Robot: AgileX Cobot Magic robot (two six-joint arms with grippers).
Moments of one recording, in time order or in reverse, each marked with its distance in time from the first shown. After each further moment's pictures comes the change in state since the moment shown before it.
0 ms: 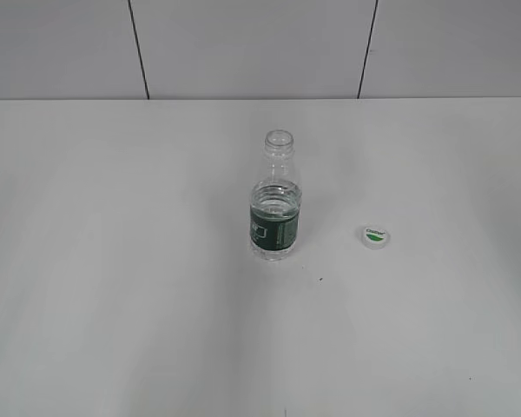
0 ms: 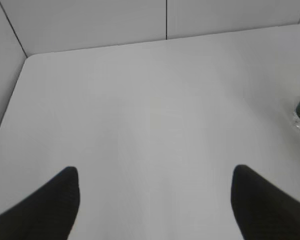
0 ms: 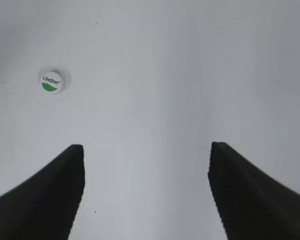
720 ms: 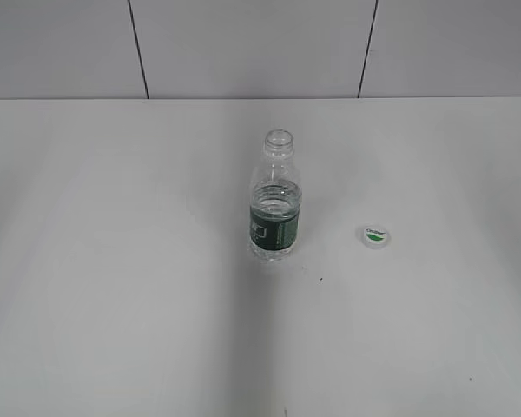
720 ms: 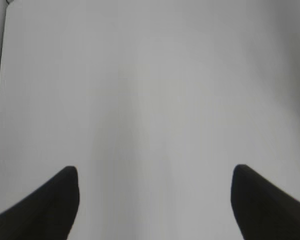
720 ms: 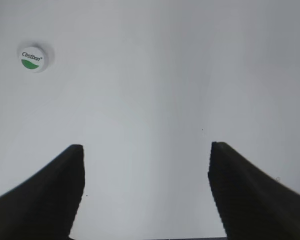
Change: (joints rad) left arm 0.000 0.837 -0.537 0.054 0.121 -0.037; right arm 0.000 0.116 -0.052 -0.012 0.084 0.000
